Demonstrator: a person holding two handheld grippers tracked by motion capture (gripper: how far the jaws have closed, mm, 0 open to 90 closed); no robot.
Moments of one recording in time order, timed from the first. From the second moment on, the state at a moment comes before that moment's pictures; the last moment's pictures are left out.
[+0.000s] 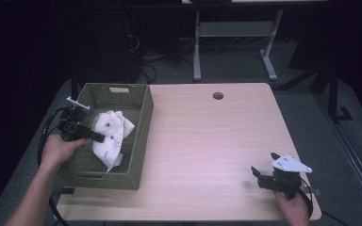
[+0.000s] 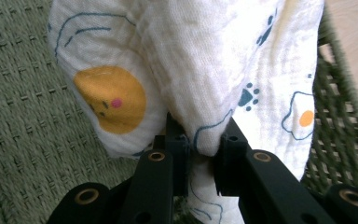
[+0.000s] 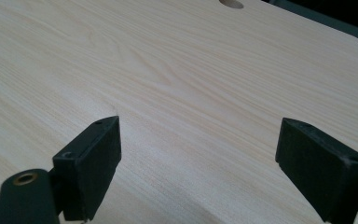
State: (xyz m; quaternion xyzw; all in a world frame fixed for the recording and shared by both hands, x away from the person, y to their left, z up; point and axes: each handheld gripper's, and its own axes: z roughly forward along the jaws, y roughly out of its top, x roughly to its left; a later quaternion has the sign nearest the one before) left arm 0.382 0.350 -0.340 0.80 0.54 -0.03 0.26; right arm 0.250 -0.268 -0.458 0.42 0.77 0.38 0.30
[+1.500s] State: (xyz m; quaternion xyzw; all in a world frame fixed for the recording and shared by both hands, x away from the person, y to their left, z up) left arm 0.366 0.291 -0.237 0.84 0.46 -0.02 0.30; right arm 0.251 -0.268 -0.458 0.42 0.77 0.38 0.30
